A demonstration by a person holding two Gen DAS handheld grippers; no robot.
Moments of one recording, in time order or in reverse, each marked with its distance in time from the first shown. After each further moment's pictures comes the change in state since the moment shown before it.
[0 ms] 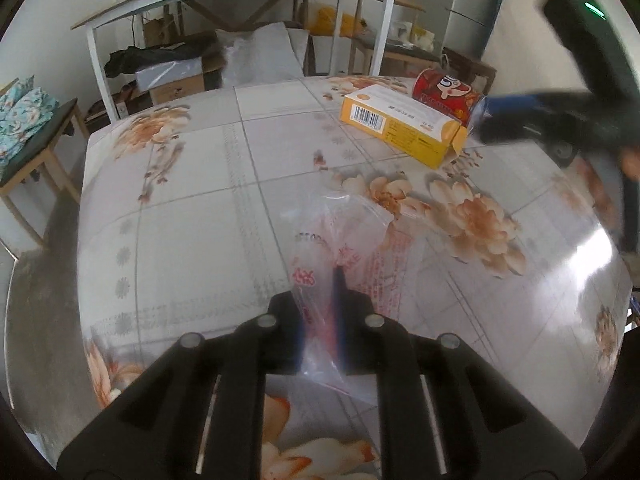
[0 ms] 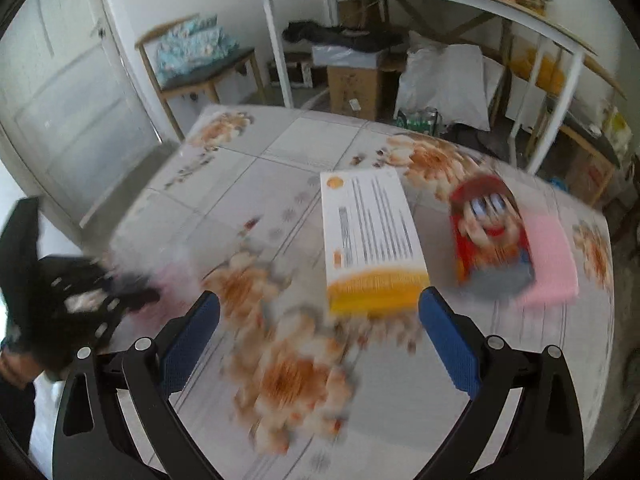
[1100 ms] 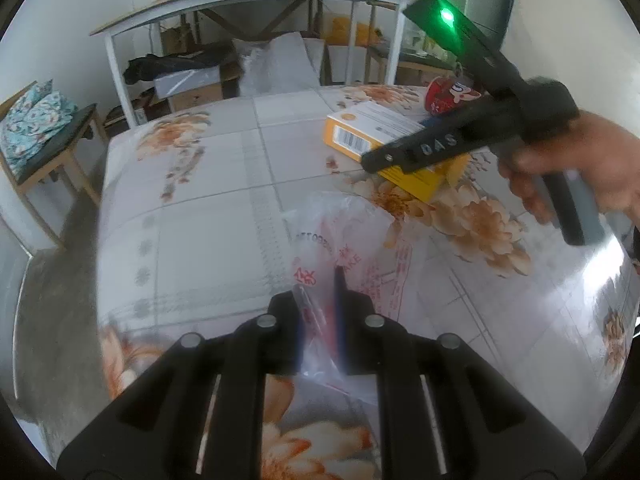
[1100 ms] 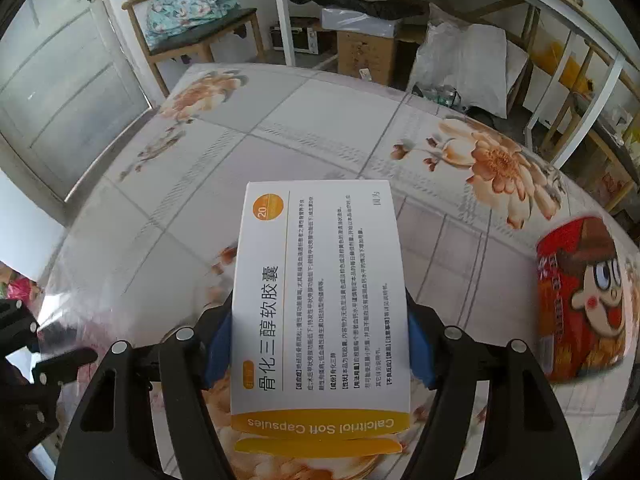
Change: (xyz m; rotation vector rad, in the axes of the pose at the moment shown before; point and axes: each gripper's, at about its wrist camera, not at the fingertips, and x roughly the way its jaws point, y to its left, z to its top) left arm -0.017 -0.010 -0.006 -0.013 -0.035 0.075; right arm 0.080 0.025 0.026 -0.034 0.098 -0.023
